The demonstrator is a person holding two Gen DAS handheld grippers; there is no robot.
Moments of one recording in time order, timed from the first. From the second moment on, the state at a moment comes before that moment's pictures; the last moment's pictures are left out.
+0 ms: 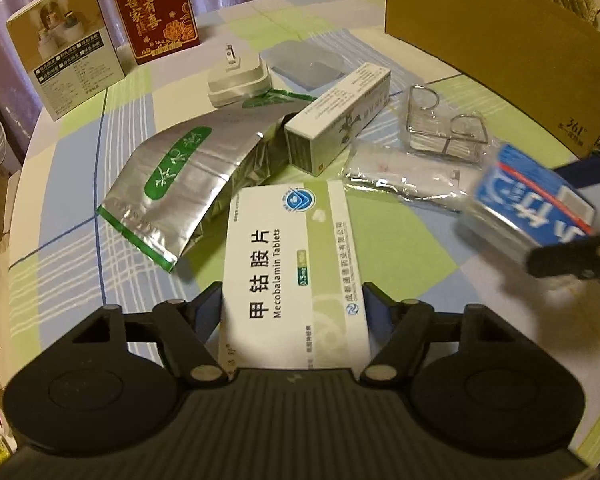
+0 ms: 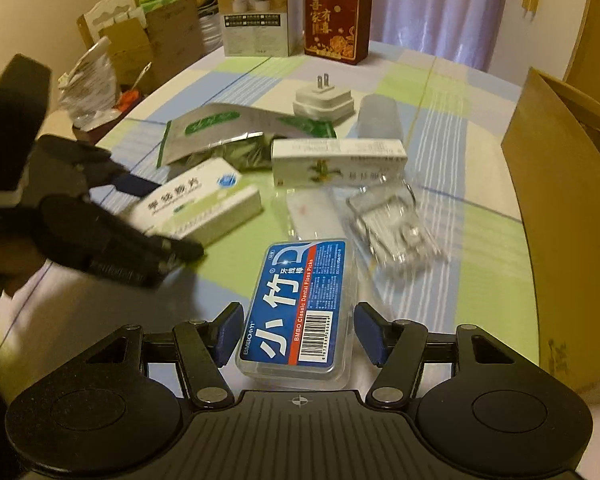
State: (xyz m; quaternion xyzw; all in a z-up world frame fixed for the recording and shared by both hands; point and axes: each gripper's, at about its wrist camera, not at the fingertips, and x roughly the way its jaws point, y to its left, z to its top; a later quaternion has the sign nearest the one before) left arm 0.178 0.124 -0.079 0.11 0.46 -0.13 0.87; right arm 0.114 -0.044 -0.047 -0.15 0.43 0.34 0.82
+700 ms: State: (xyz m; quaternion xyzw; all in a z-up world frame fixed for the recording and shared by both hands) left arm 0.156 0.114 -0.077 0.12 0.47 -0.12 0.87; right arm 0.087 -0.041 -0.074 -0.18 0.48 0.37 0.78
